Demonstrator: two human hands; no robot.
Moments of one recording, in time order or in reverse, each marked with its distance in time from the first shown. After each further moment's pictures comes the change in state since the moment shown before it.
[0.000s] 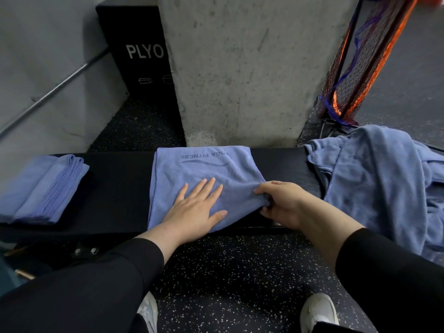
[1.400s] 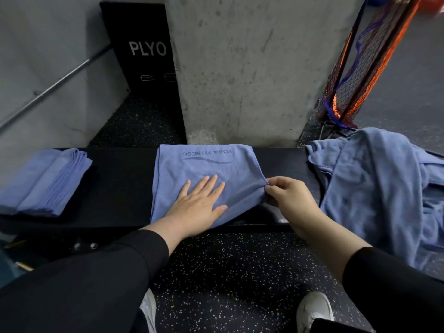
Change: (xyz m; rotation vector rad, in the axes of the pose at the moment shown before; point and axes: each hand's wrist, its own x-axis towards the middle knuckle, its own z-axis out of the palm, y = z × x) left_hand 0.002 0.000 -0.002 -0.003 -0.042 -0.011; right_hand -0.012 0.018 -0.014 -0.406 0.118 -0.417
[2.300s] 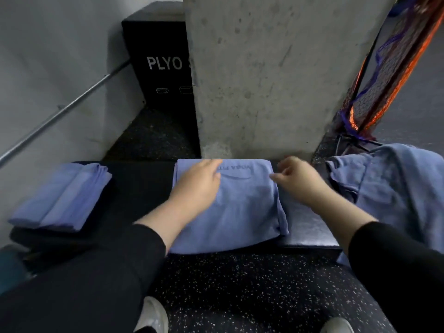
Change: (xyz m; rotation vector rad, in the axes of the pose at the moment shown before) left_hand 0.014 -0.031 -0.086 -0.417 0.408 -0.125; right_hand 0.073 -0.057 0.008 -0.667 0.077 -0.167
